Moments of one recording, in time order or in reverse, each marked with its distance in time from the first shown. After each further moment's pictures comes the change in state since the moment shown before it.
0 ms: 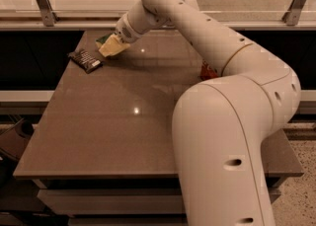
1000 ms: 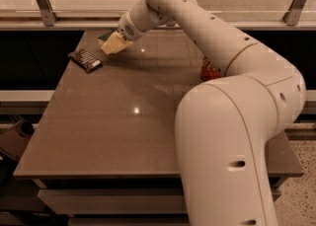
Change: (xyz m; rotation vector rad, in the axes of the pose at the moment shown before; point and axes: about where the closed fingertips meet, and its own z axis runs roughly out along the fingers) arm -0.002 -0.004 -0.012 0.017 -0.007 0.000
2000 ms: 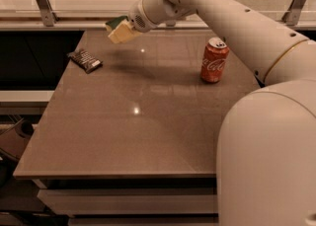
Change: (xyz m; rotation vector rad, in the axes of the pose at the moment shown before) arm -0.014 0.008 -0.072 0.114 -0.084 -0.031
